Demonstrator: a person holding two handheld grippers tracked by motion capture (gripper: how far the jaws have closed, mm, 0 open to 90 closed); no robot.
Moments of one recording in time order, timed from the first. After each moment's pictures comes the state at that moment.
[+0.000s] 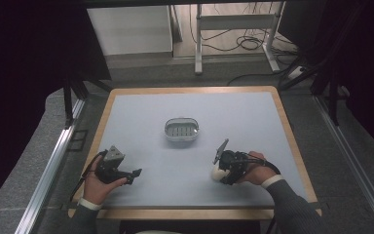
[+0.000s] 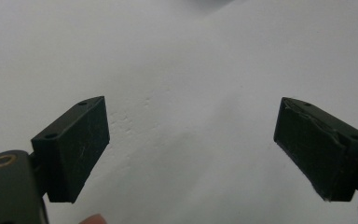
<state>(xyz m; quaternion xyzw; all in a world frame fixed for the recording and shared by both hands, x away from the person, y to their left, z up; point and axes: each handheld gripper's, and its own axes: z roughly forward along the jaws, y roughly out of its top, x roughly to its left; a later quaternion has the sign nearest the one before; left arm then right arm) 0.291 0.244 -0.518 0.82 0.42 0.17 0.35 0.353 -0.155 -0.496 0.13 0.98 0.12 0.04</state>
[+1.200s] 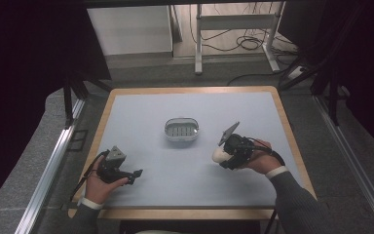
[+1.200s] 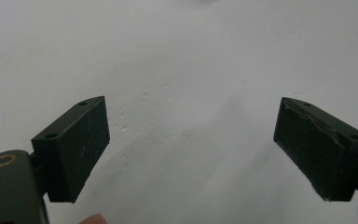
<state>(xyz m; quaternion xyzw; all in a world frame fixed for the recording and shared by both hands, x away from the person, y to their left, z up) 0.295 0.242 -0.525 0.82 0.43 0.15 0.34 0.375 -0.165 -0.454 0.17 0.97 0.19 0.07</state>
